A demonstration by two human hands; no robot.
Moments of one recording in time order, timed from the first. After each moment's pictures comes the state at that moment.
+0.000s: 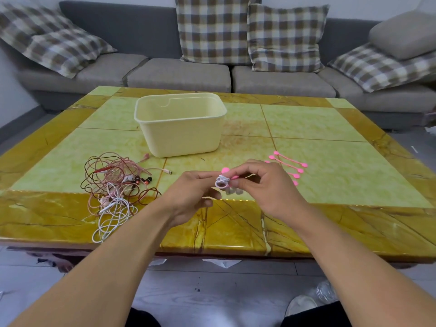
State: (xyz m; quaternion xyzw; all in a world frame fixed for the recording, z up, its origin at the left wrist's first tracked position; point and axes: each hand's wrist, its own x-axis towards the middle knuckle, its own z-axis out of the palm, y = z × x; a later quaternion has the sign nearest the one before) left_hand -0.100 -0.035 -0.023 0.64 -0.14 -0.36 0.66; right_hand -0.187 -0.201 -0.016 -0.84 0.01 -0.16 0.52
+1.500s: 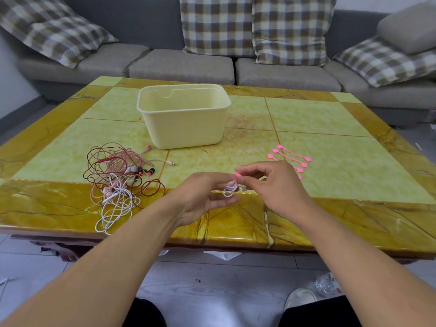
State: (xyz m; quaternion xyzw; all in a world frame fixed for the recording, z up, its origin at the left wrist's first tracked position) left_hand -0.110 -0.039 -0.032 0.57 -0.07 -0.43 0.70; right_hand -0.193 -0.206 -0.028 -0.86 0.10 -0.16 0.48
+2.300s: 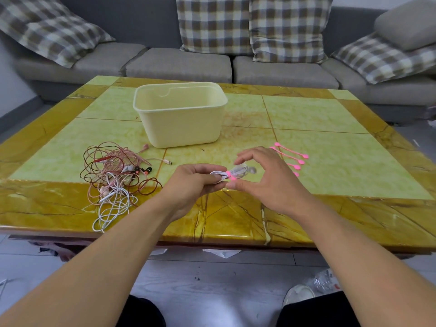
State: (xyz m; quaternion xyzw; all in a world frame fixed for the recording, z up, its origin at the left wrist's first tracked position) left_hand -0.101 -0.035 -0.037 0.61 -0.10 -0.32 0.72; right_hand -0.198 -0.209 -0.018 -0.93 0.04 -0.14 0.34
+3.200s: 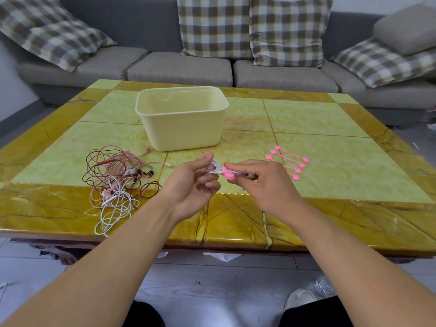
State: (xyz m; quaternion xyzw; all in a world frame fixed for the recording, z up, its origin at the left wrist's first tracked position) left_hand -0.100 -0.039 -0.023 0.37 0.03 -0.41 0.83; right_hand -0.186 -0.196 -0.027 -0.87 0.02 -0.19 0.45
